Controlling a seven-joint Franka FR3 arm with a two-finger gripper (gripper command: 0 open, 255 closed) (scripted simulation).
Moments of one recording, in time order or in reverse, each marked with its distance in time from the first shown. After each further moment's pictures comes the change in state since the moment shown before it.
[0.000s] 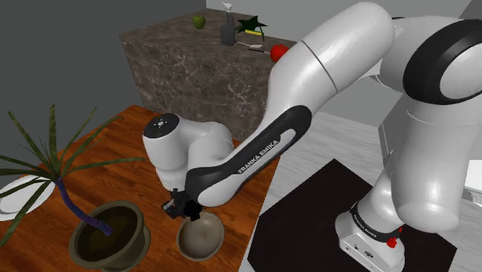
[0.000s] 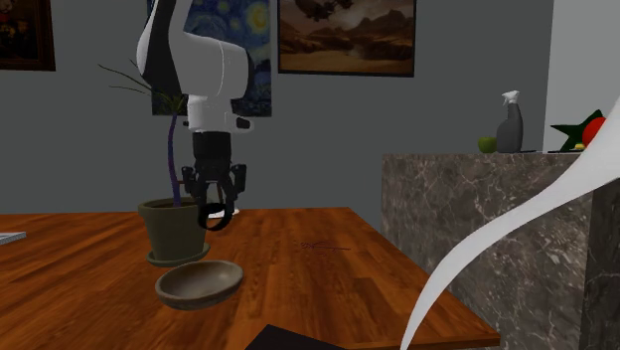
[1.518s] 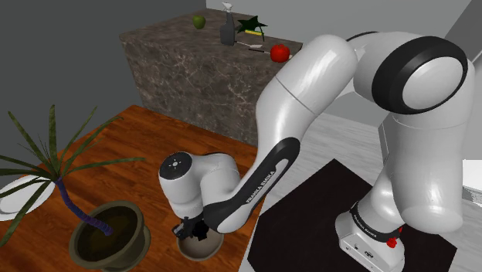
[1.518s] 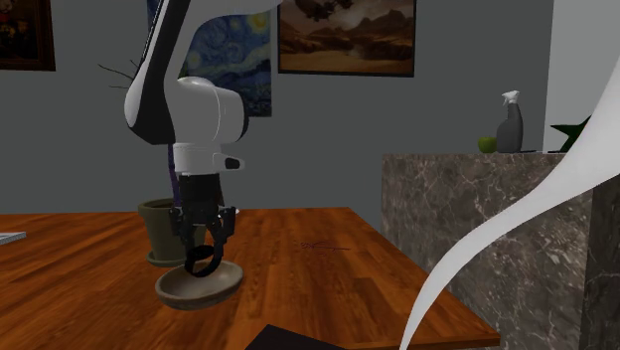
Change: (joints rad) arm 0.074 0.121 -0.052 -0.082 -0.111 0.185 0.129
